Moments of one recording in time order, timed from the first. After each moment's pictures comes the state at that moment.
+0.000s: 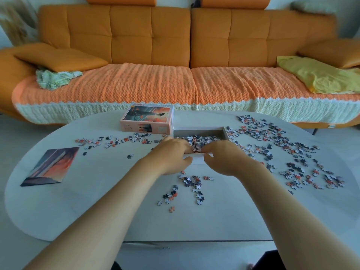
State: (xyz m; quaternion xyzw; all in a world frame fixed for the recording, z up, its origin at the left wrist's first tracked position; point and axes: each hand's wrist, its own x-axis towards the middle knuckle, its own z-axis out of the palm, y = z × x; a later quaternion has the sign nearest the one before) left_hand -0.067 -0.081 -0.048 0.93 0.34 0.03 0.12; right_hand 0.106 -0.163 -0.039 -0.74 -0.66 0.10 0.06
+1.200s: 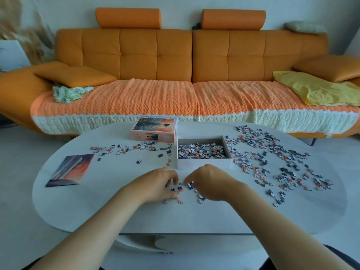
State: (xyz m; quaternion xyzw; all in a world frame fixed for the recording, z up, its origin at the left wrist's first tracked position) left_hand -0.139 -0.125 -0.056 0.91 0.35 -0.01 0.20; right_hand 0.057 -0.199 -0.052 -0.65 -0.74 0.16 0.07
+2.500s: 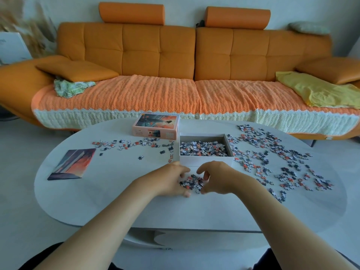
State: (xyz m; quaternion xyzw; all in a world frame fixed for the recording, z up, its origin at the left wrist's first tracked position) left_hand -0.115 -0.131 -0.053 0.91 0.35 -0.02 0.24; right_hand 0.066 -0.201 -0.037 -0.73 -0.64 0.25 0.04
